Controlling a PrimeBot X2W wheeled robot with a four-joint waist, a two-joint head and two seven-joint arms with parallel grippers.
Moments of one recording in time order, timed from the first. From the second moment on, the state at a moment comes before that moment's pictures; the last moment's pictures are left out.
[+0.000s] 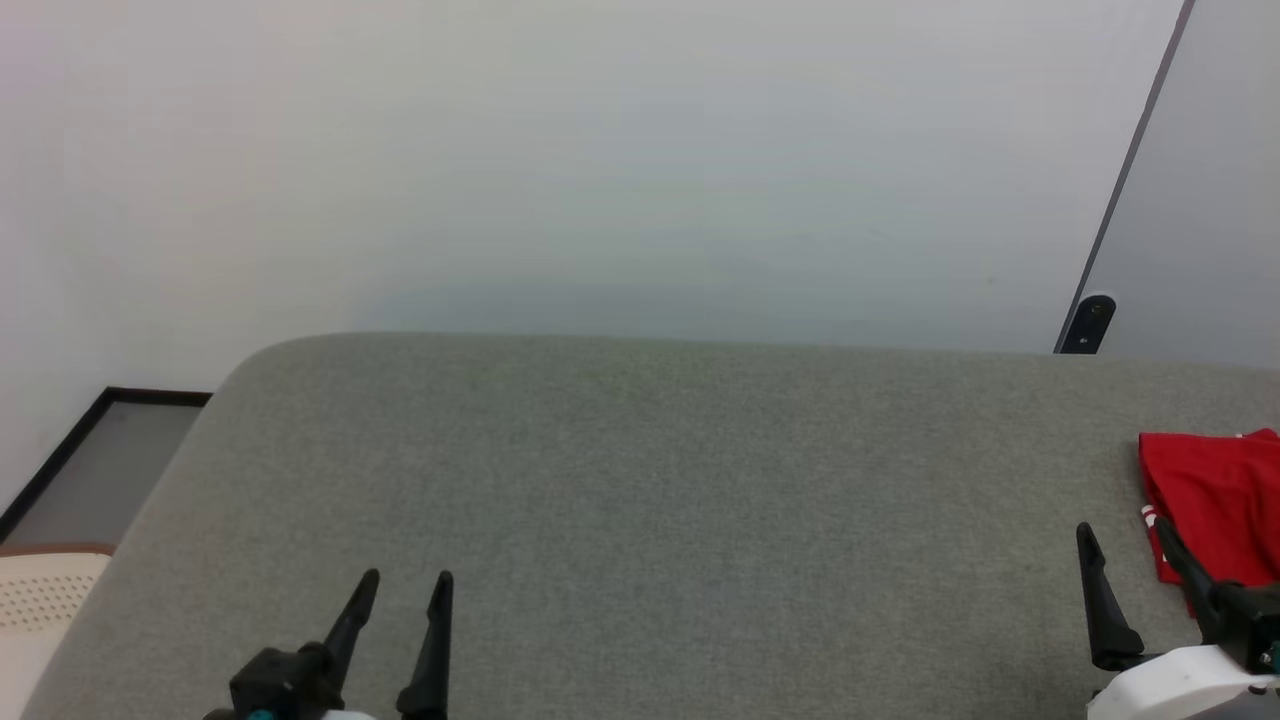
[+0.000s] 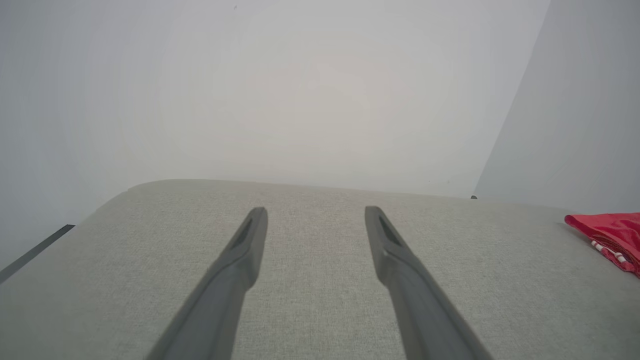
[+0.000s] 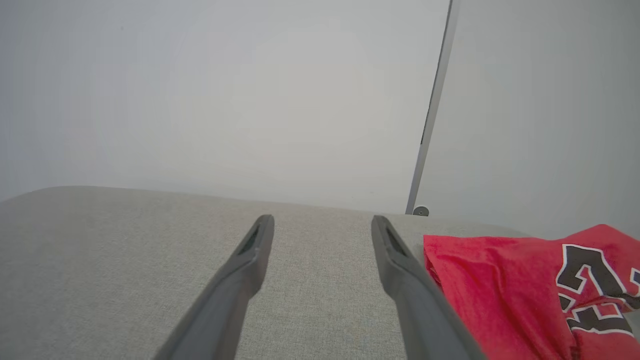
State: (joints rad) left arm 0.03 0.15 -0.06 0.22 -0.29 -0.13 -0.26; right arm -0.09 -0.22 -0.02 0.36 0.19 0.13 -0.26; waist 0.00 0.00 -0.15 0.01
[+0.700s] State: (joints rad) left arm 0.02 0.14 -0.03 0.24 -0.32 -0.13 -0.26; right arm -0.09 -0.22 -0.01 0.37 0.19 0.13 -0.26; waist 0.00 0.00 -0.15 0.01
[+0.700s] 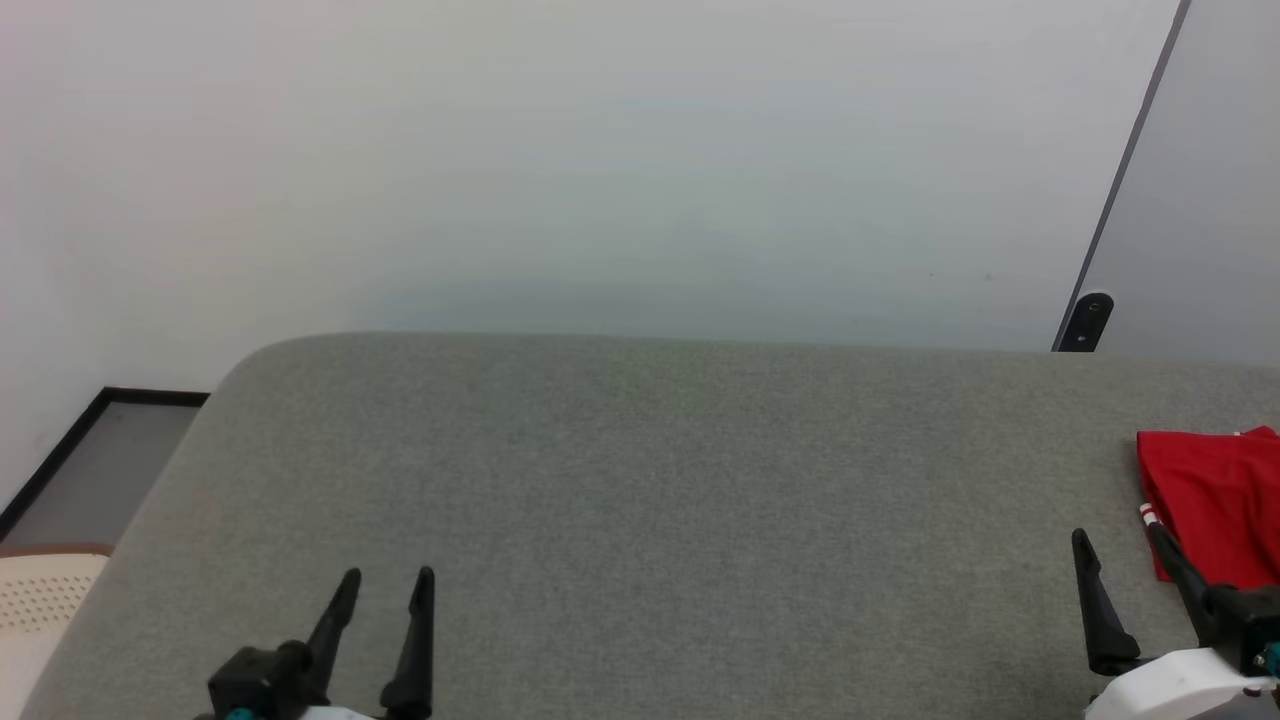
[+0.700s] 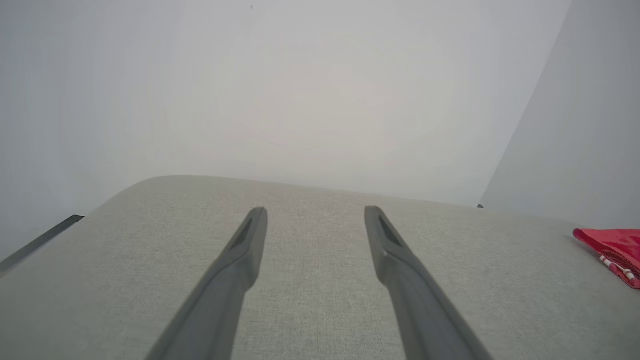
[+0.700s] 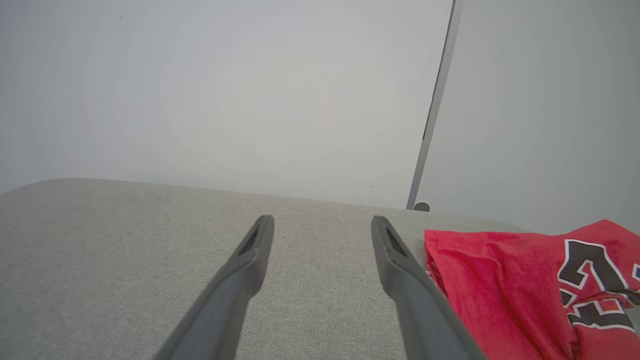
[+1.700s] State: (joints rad) left arm 0.04 0.10 0.01 0.28 -0.63 -0.13 -0.16; right arm -0.03 -0.16 -0.02 0.39 0.55 0.13 -0.16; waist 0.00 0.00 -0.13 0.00
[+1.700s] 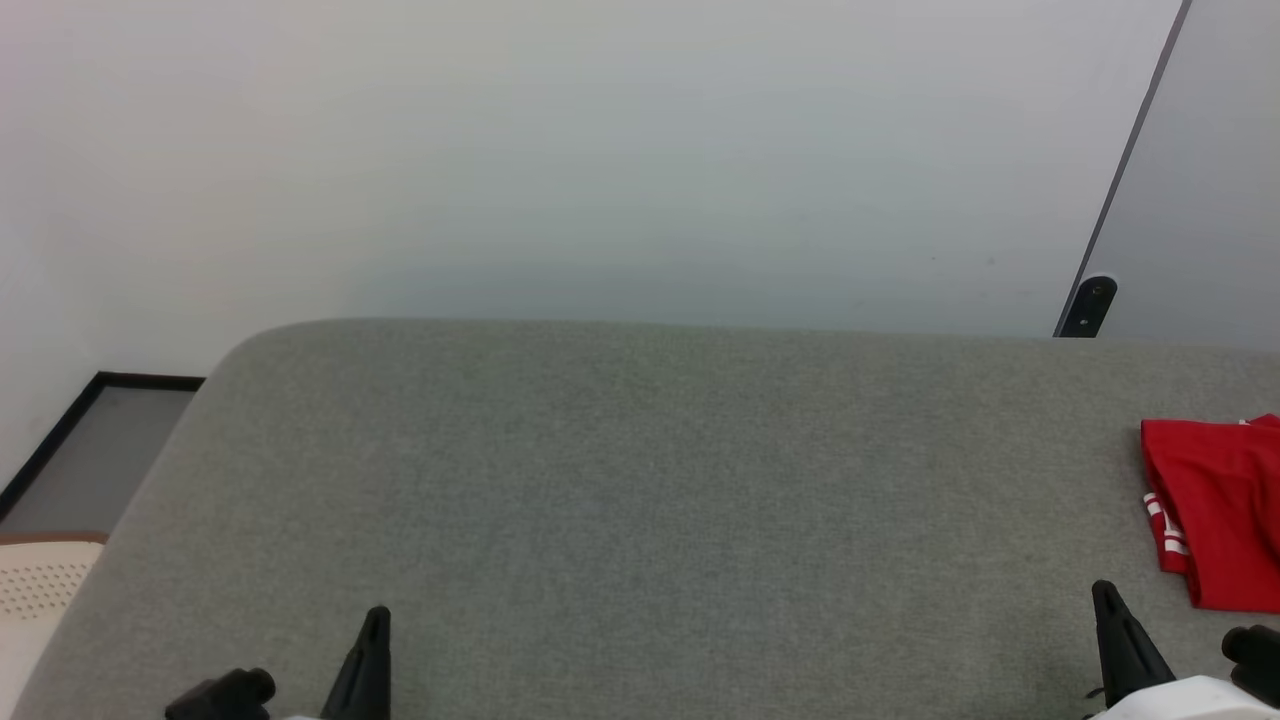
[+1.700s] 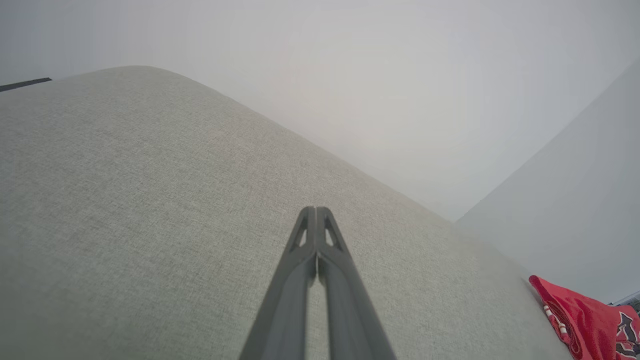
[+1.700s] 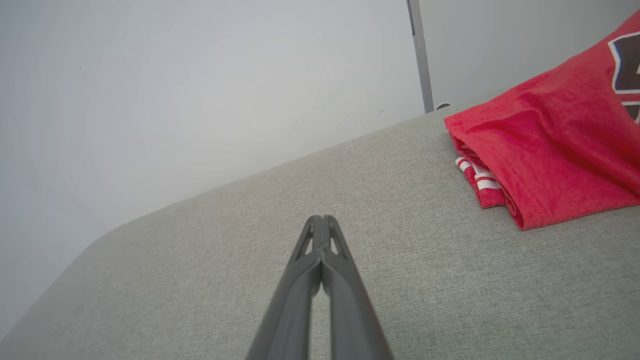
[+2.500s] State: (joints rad) left arm 0.00 0.09 0.04 0.27 -0.94 -0.13 -0.08; right arm -0.05 -0.12 -0.05 0.34 0.88 0.13 -0.07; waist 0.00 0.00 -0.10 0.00
